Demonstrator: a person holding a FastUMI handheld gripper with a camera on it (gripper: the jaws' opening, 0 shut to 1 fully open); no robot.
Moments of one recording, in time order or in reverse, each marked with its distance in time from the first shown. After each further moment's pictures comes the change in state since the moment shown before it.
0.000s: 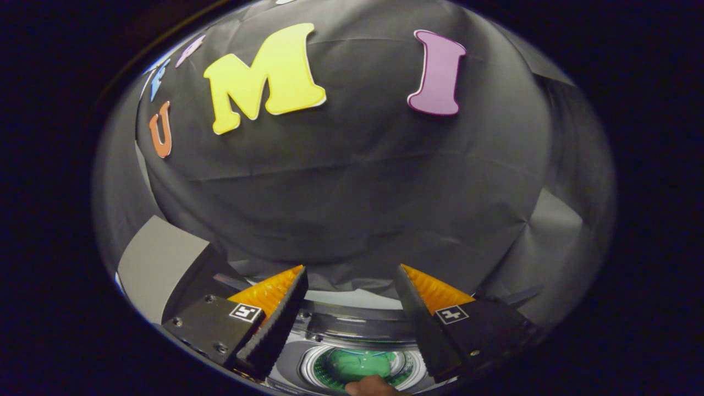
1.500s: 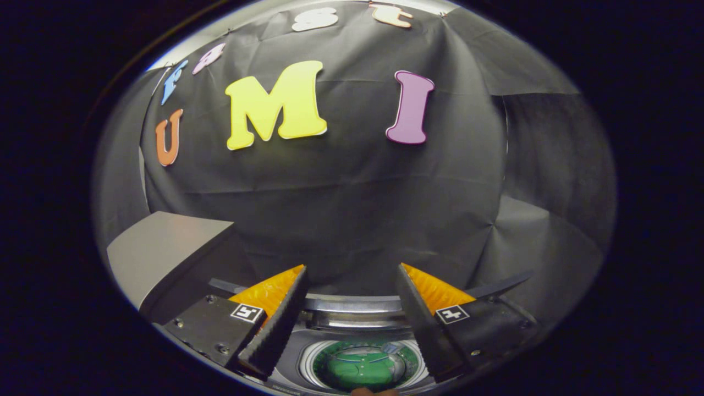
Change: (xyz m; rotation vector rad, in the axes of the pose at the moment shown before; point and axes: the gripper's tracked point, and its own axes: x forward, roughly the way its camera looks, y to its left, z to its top) arm -0.079 0.012 -0.067 -0.025 -0.230 -0.133
